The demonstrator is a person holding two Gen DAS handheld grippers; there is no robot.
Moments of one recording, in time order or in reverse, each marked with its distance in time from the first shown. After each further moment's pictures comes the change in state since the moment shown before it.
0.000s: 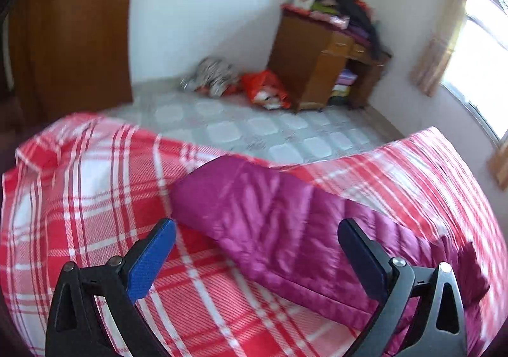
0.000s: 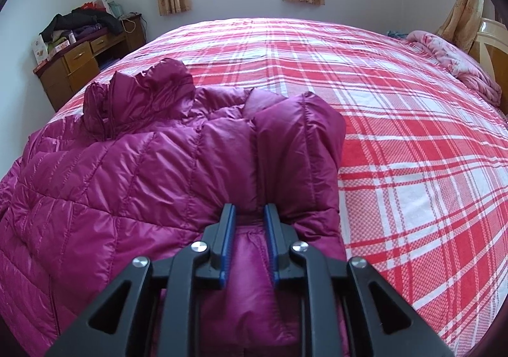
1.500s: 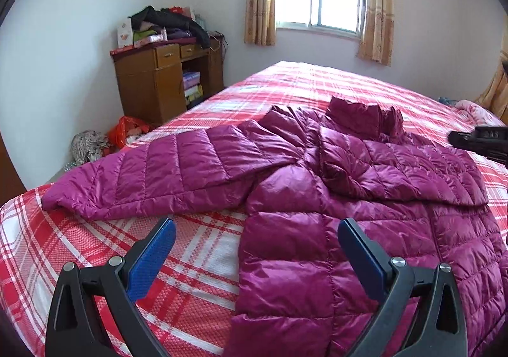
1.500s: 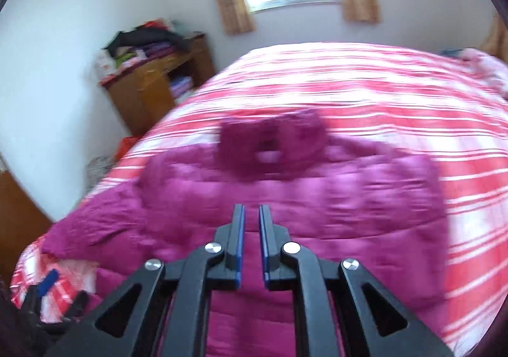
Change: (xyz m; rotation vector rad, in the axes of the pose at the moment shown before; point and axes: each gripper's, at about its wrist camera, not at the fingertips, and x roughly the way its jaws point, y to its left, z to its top) left arm -0.078 -0.101 -0.168 0.697 -0.086 -0.445; right arm -0.076 0.063 0.025 -0.010 -0.093 0.160
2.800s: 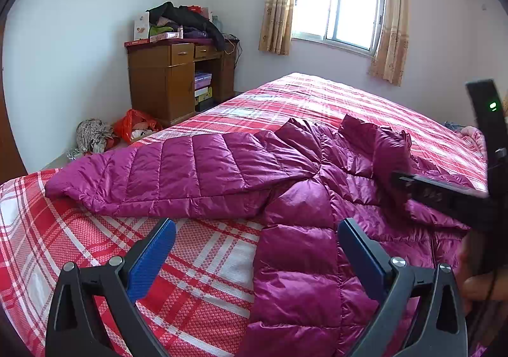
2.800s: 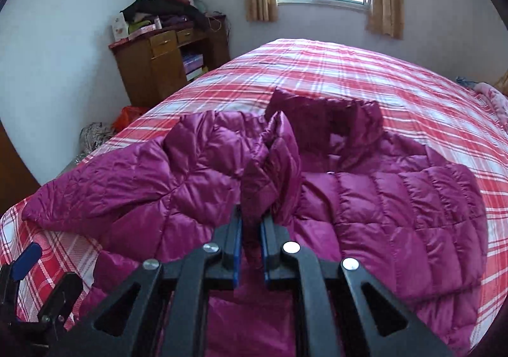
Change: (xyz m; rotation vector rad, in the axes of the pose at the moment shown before) left arm -0.004 0.023 0.002 -0.102 -0.052 0.021; right arm 0.046 0.141 -0.042 -0.175 0.048 0.128
